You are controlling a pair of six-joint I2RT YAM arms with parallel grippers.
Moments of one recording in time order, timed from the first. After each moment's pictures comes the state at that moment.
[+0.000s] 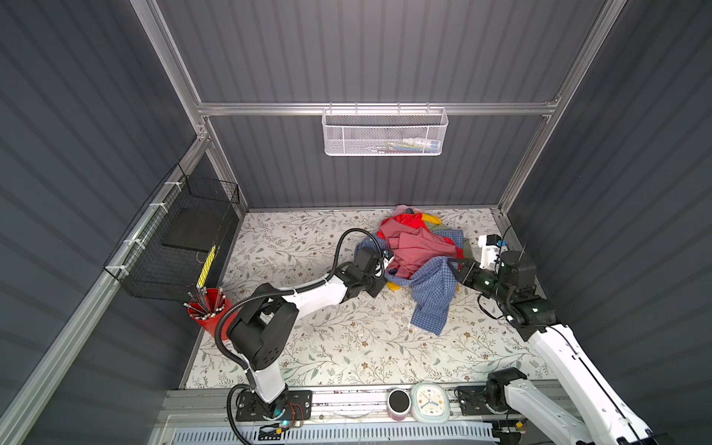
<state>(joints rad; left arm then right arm) -0.76 1.72 1.12 -0.18 -0.01 0.13 0.20 0.86 0.74 -0.33 -0.30 0.65</state>
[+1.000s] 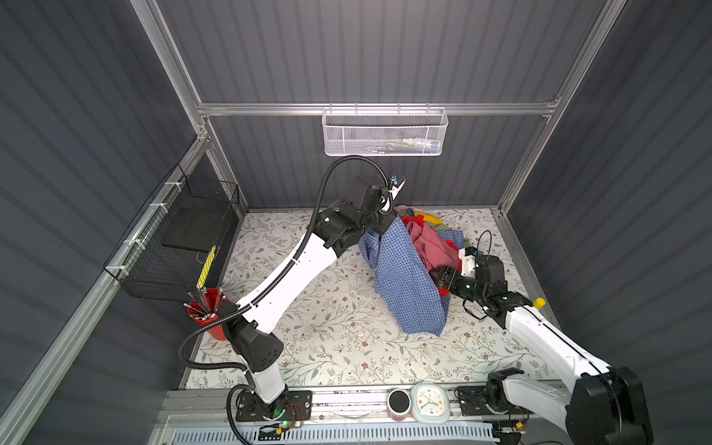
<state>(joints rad) -0.77 1.77 2.04 -0.73 -0.20 0.23 0.20 1.13 0.62 -0.15 -0.33 0.60</state>
